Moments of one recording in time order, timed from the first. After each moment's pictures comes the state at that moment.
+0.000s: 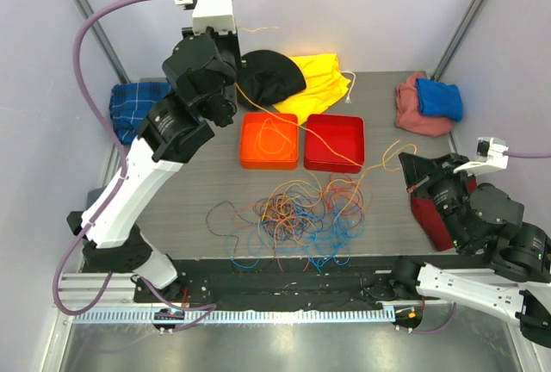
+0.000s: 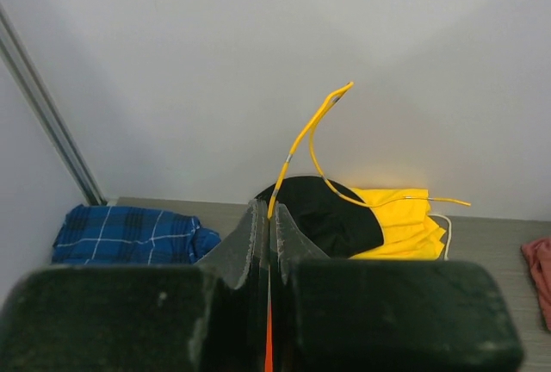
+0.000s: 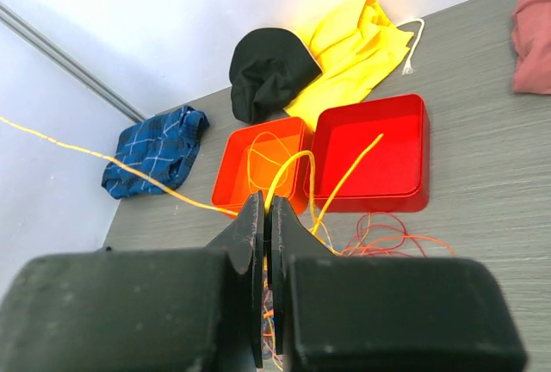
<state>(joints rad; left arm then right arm) -0.91 1.57 2.19 -0.42 -0.97 0.14 1.07 0.51 1.16 -0.74 0.91 0.61</state>
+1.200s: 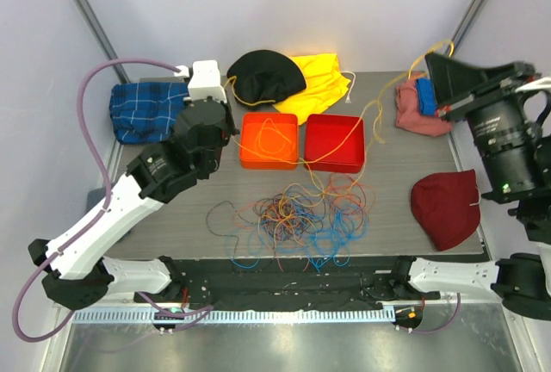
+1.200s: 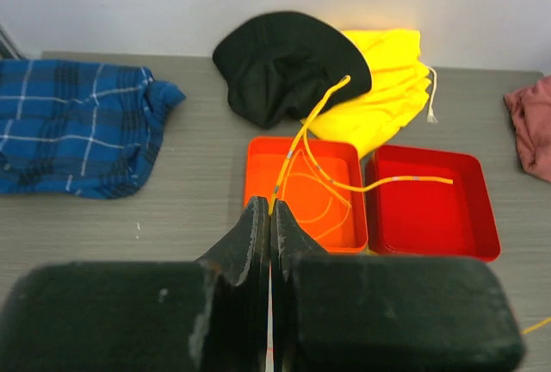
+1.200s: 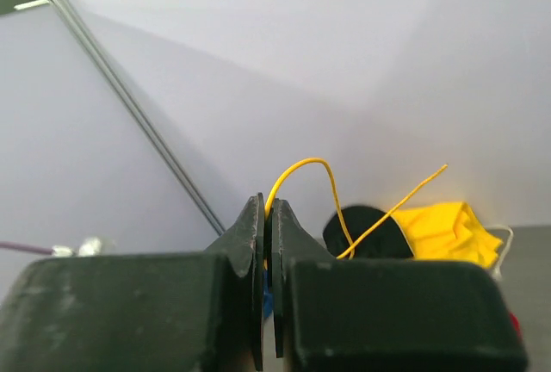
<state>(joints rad) -0.91 1.21 1.56 -0.57 -0.85 -0.29 1.07 0.97 1.86 -0.43 0.79 0.14</state>
